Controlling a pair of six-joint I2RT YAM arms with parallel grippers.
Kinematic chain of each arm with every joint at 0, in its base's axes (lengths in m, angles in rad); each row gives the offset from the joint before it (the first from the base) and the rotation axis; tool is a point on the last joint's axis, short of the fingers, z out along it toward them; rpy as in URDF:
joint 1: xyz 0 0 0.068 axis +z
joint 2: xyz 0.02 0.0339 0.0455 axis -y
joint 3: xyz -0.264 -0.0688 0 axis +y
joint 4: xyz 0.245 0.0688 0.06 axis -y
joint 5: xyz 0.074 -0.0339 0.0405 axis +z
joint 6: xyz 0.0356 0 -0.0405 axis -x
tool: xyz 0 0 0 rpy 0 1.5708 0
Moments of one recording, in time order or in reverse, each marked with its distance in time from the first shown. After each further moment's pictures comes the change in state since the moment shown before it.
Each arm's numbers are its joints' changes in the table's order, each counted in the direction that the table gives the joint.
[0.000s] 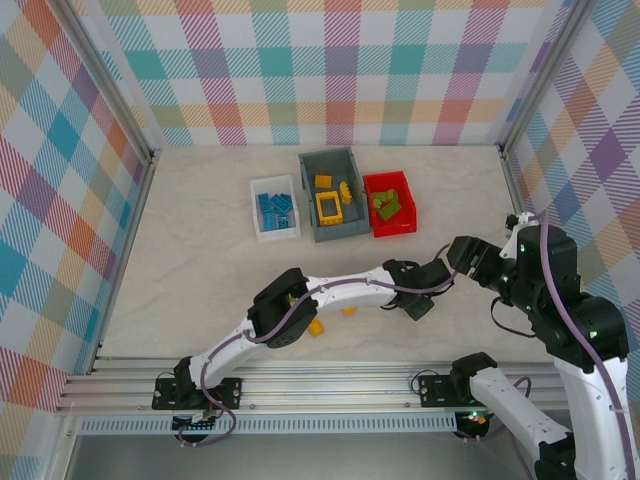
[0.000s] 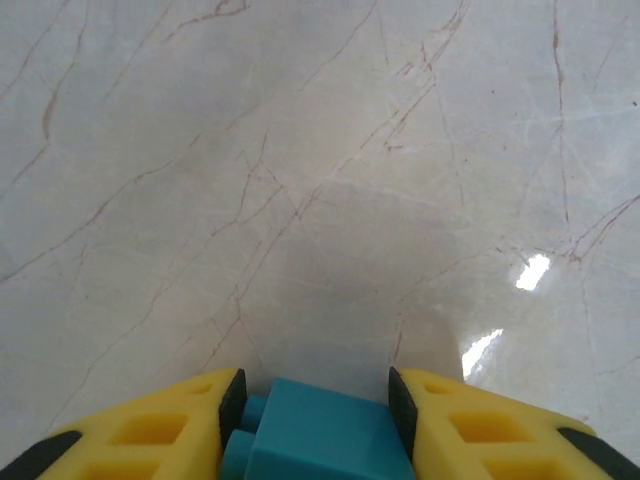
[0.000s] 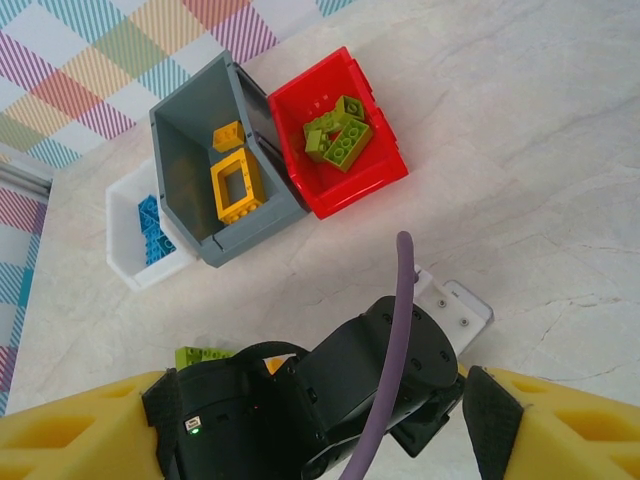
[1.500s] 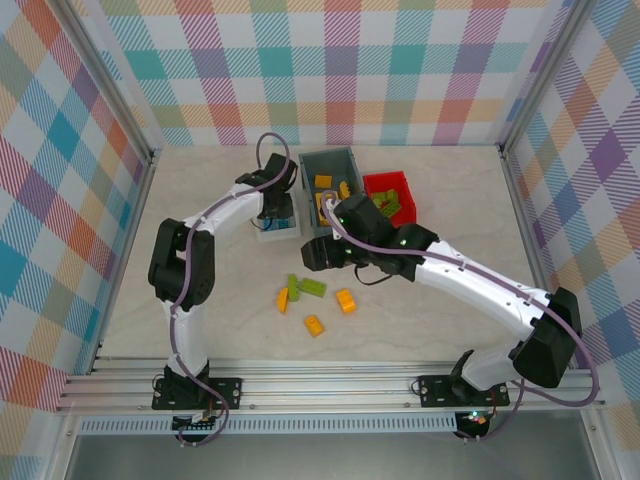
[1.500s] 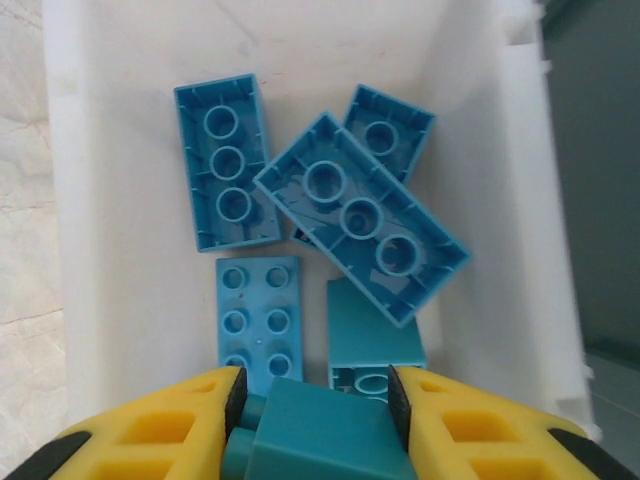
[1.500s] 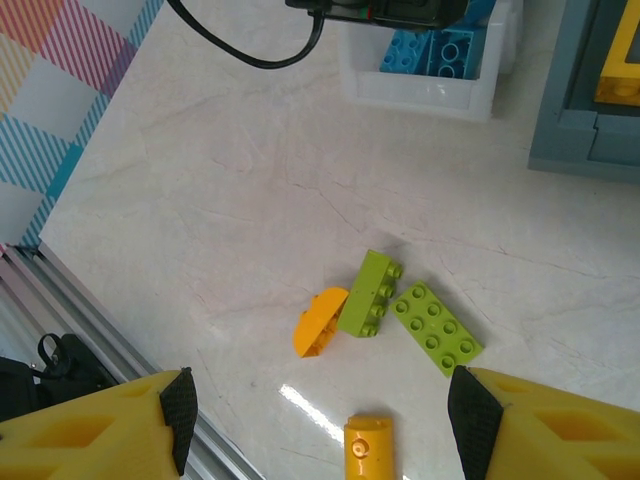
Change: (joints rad) left arm 0.785 0.435 0.451 0.030 0.126 0.218; right arm 0.591 -0.676 0.086 0.650 0.137 0.100
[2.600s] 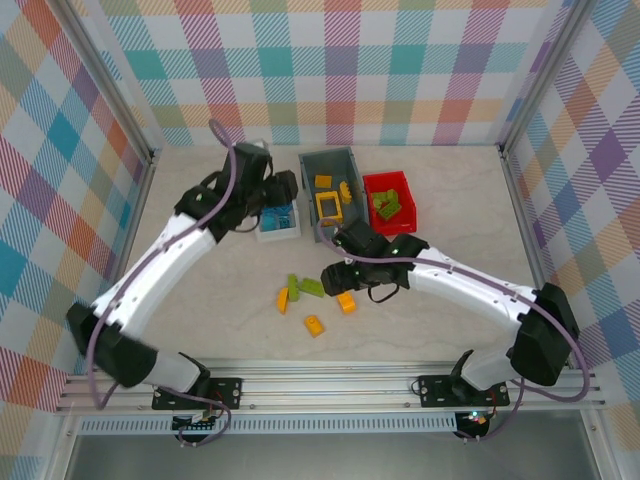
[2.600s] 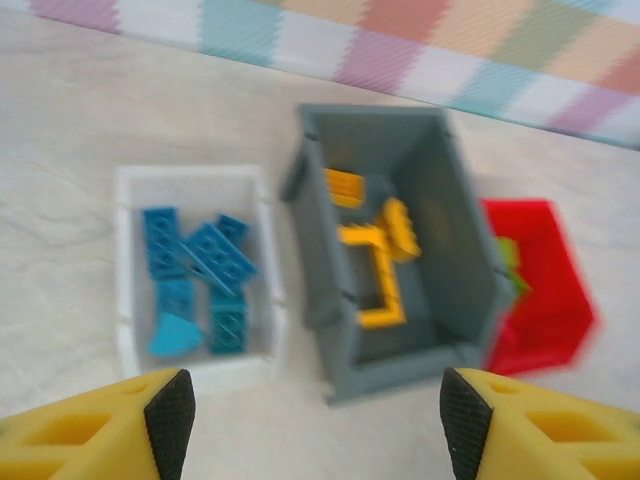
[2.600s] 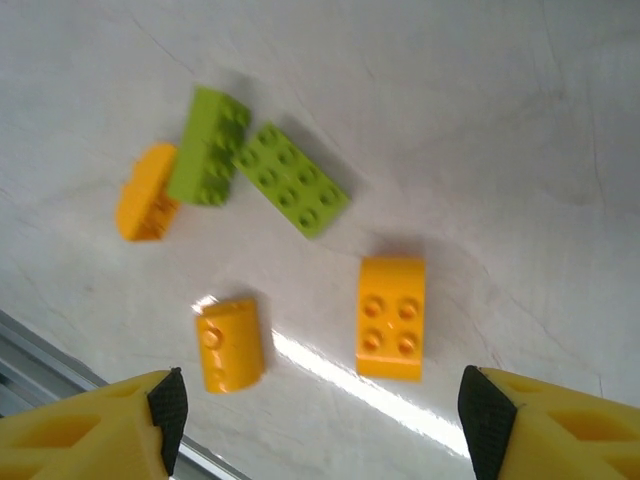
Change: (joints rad) left arm -0.181 0.643 0.143 -0.031 -0.072 0.151; right arm 0.001 -0.035 0.142 -0.195 -0.084 0.017
